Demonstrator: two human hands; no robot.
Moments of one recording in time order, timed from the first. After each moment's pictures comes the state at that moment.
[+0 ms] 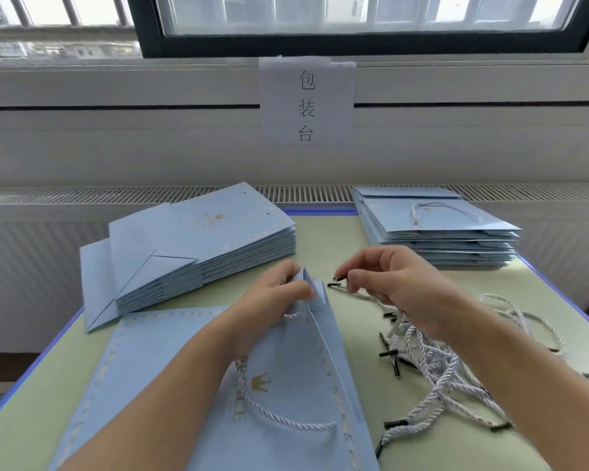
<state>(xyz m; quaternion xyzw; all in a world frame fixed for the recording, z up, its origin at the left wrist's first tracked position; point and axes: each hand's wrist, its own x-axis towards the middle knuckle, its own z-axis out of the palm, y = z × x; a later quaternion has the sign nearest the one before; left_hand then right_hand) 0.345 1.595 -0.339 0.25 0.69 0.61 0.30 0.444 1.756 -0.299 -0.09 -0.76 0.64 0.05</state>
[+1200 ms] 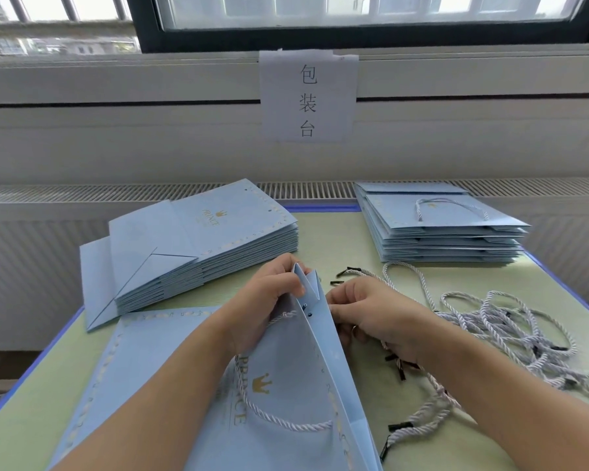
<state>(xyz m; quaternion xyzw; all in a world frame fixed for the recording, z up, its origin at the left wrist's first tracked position) 0.341 1.593 -0.340 0.24 0.62 0.67 0.33 0.432 1.732 -0.332 -0.11 -0.77 0.62 -0.08</state>
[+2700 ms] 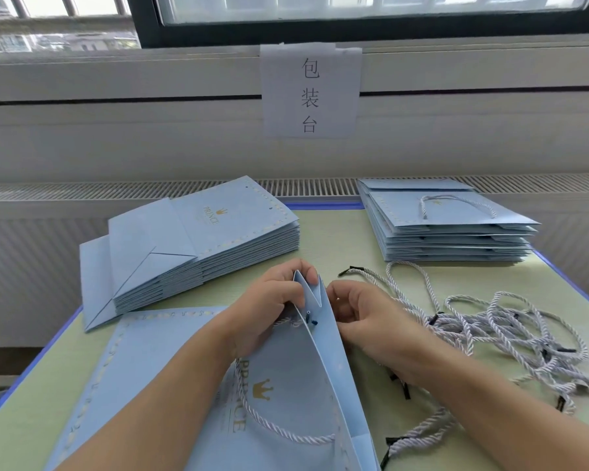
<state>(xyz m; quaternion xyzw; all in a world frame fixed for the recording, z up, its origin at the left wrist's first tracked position) 0.340 1.596 -0.344 0.25 0.64 0.64 0.35 0.440 1.725 -0.347 -0.04 -0.78 0.62 0.00</state>
